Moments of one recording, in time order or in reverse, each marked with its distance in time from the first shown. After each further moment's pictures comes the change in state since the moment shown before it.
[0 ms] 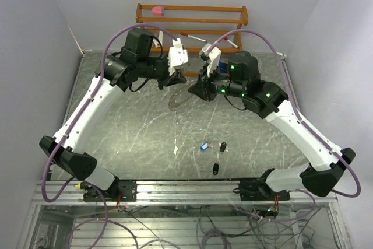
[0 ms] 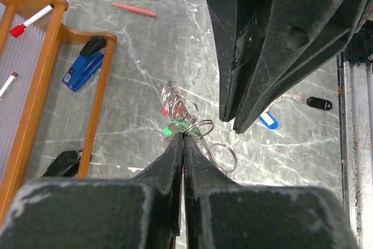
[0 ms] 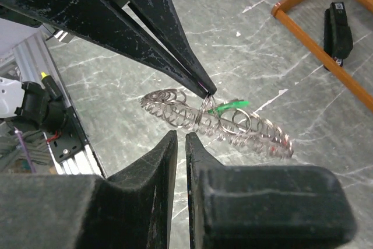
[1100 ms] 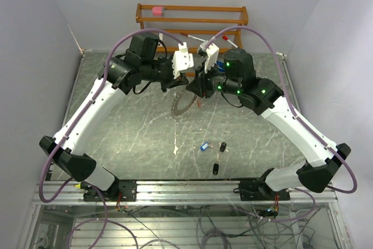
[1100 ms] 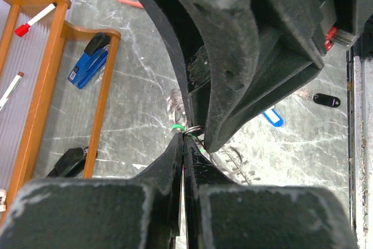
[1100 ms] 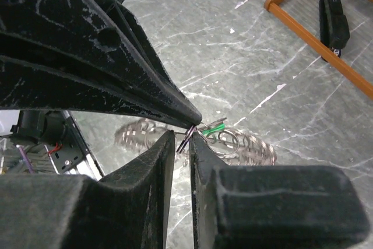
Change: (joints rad) left arm -0.057 -0.016 -0.005 0.000 -0.097 -0.005; right arm 0.000 0.048 0.038 -0.014 0.045 0.069
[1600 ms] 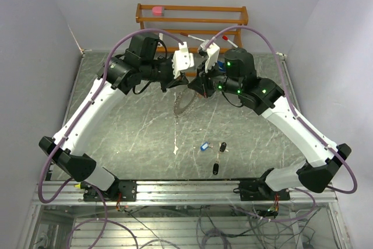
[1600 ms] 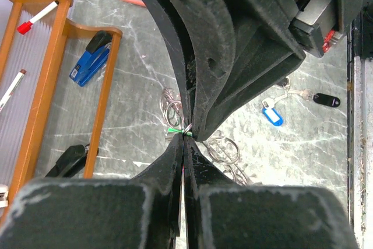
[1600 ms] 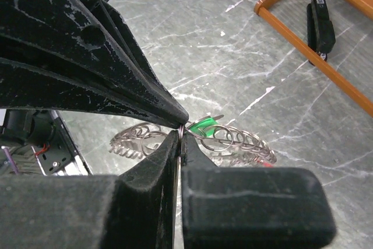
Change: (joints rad) left arm -0.010 0.000 0.014 -0.015 -0.017 -0.006; right arm -0.002 0.001 0.006 -0.002 0.018 -0.032
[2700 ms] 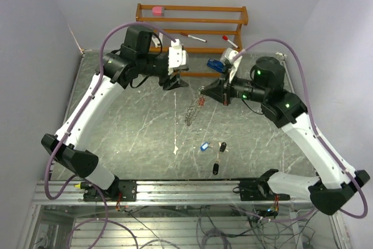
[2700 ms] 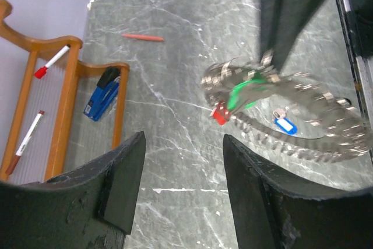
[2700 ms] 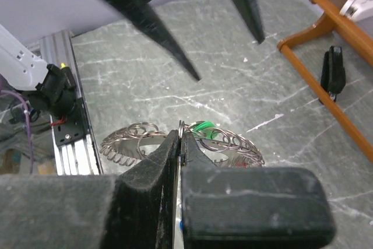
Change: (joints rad) left arm 0.070 0.023 0.006 0.022 0.182 0.169; right arm -0.158 -0.187 -0.164 0.082 -0.352 -0.136
